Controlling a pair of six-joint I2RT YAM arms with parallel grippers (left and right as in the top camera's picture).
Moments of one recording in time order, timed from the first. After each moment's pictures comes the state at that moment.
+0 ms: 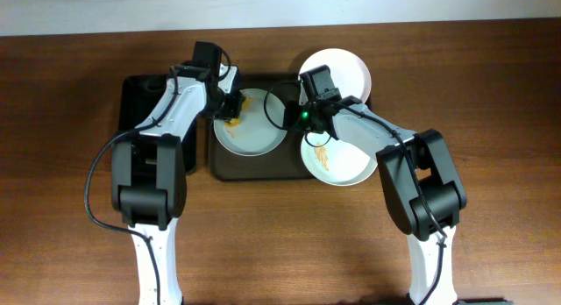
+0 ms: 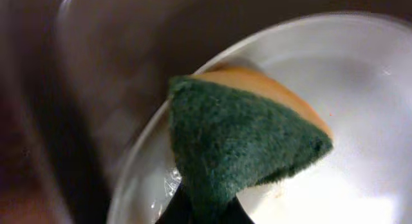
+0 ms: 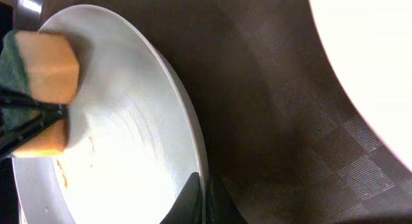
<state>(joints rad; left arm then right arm) -0.17 2.31 1.81 -0.79 0.16 -0.02 0.39 2.20 1.49 -0.27 -0.31 0.53</state>
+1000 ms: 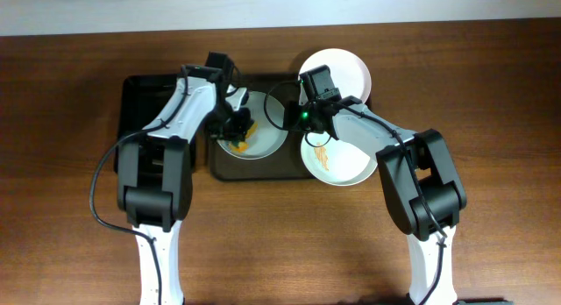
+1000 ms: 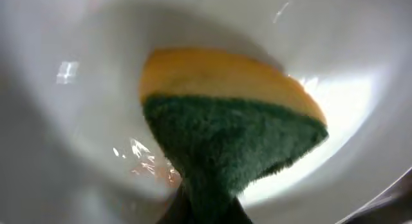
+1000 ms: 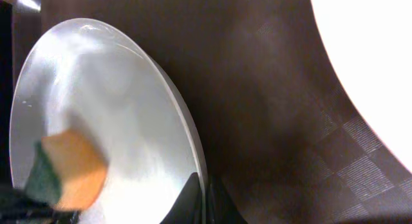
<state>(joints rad) -0.20 2.31 1.82 -1.10 0.26 -0.07 0.39 2.20 1.49 -0.27 -0.31 0.53</state>
